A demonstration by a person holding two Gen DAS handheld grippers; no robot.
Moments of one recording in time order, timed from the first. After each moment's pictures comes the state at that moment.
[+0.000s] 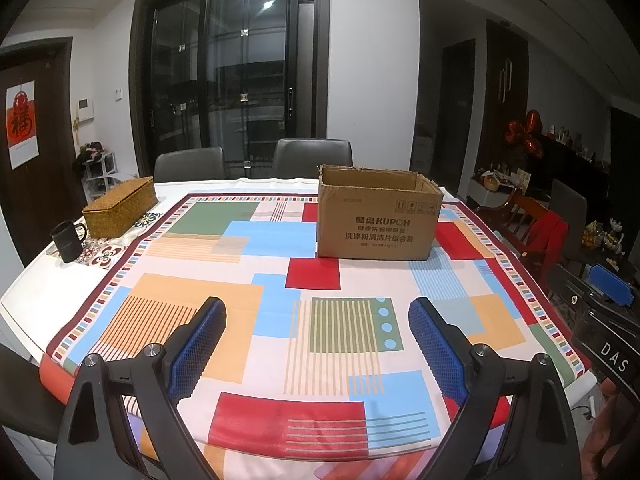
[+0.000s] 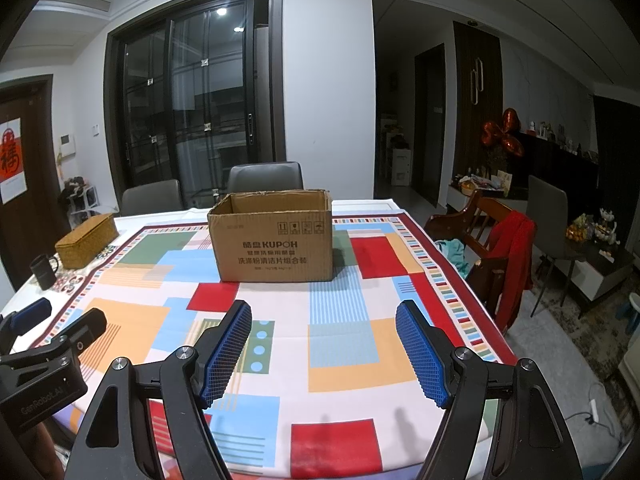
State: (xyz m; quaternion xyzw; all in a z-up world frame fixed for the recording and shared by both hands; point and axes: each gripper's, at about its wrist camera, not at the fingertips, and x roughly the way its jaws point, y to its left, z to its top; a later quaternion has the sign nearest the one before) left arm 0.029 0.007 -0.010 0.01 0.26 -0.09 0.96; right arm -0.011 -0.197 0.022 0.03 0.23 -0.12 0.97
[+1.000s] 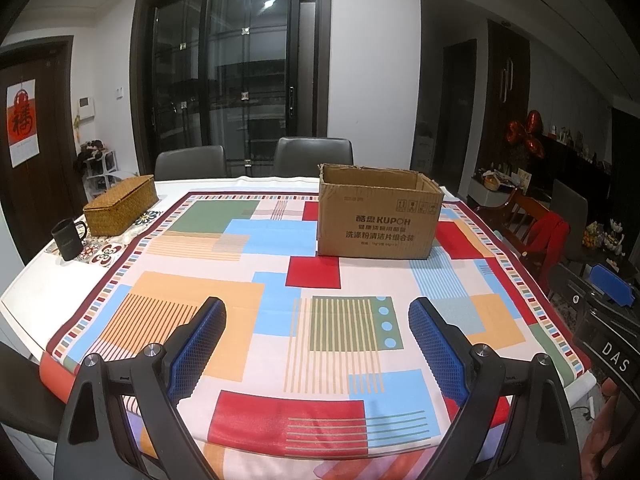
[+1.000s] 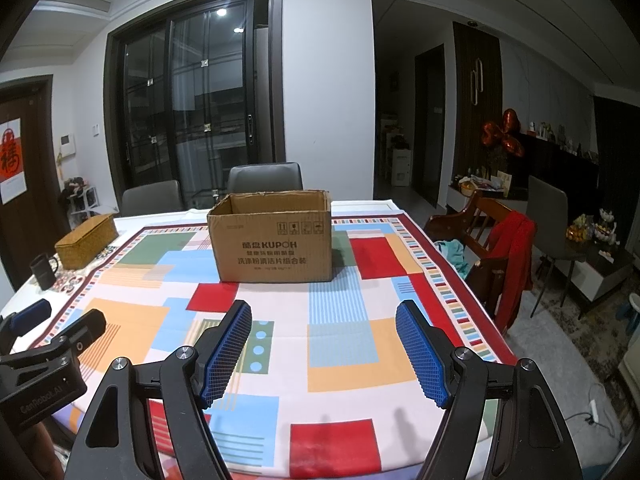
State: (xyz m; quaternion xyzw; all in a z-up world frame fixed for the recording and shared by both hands) left arm 0.027 0.007 -0.012 0.01 0.26 -0.09 0.96; right arm -0.011 -0.197 0.022 0.03 0.23 -0.12 0.97
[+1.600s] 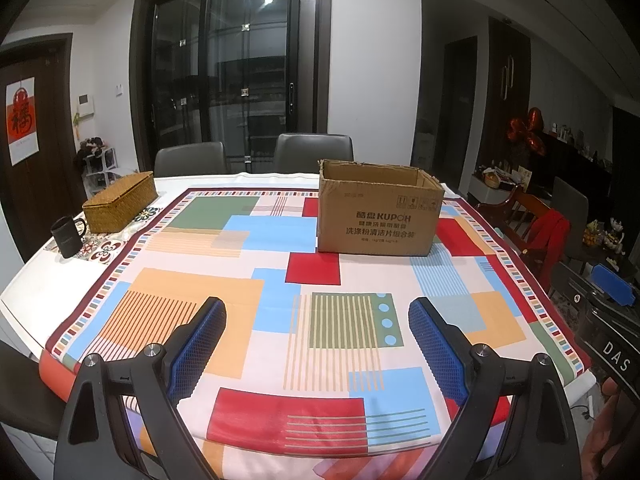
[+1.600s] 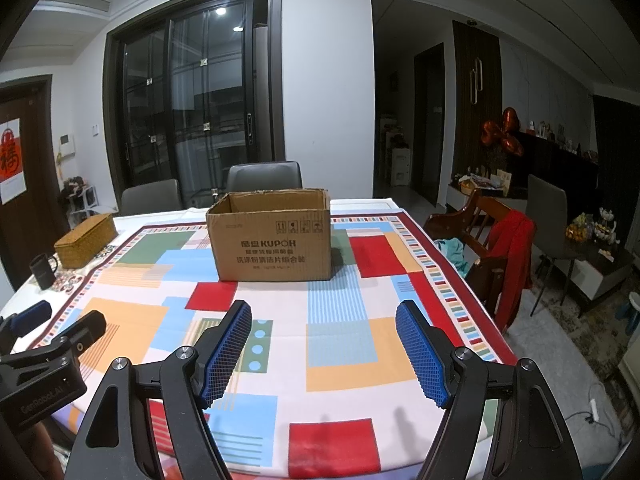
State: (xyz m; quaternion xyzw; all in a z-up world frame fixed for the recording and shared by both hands) left arm 0.027 0.002 -0.014 0.01 0.27 -0.08 0.96; right arm -0.011 -0.196 0.022 0.03 0.23 -0.12 0.97
